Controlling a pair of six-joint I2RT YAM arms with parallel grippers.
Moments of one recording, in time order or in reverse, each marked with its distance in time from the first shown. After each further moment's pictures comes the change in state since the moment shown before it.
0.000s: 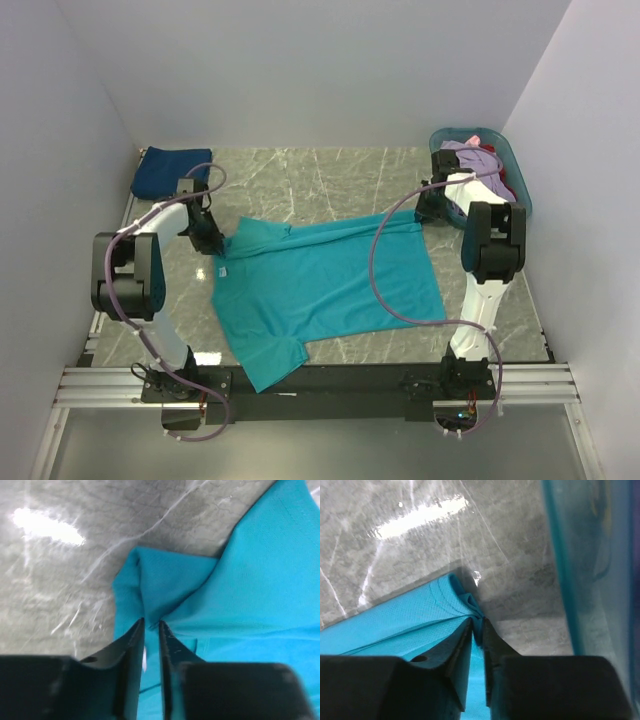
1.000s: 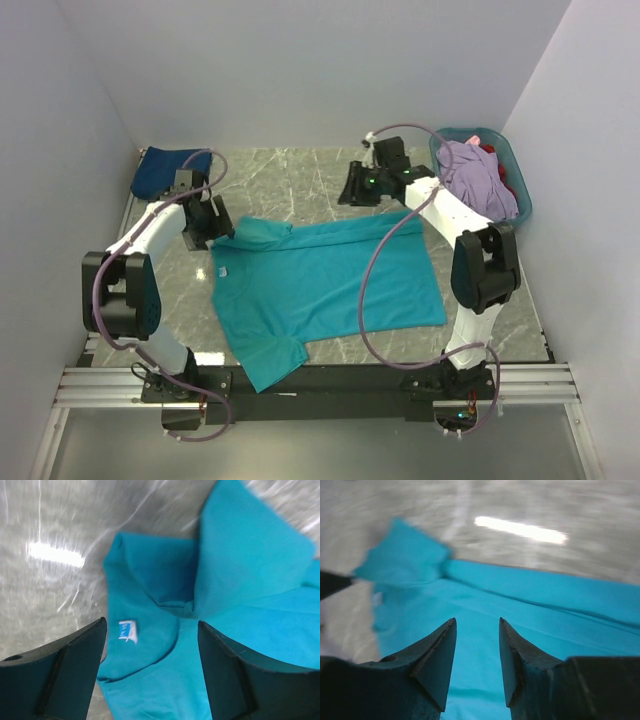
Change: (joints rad) left arm -0.042 -0.140 0.056 -0.070 -0.035 0.029; right arm 0.350 -0.244 -0.043 0.146 -0.252 0.069
